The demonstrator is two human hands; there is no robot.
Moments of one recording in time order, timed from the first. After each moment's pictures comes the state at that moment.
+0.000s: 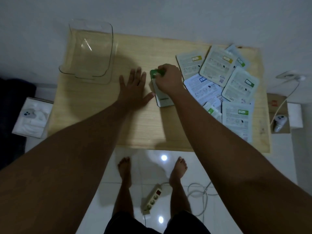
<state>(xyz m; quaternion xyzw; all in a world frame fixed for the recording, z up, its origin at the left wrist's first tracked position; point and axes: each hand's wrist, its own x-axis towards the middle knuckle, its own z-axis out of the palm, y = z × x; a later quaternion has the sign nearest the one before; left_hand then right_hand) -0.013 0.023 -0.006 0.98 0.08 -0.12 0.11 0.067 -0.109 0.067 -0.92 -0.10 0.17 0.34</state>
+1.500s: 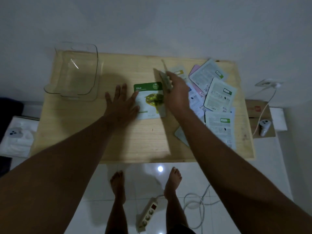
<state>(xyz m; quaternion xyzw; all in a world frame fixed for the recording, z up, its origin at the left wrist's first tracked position) -0.017 0.018 0.005 0.99 0.07 -0.11 0.10 0.069 -0.174 0.088 -0.91 -0.10 0.04 0.40</state>
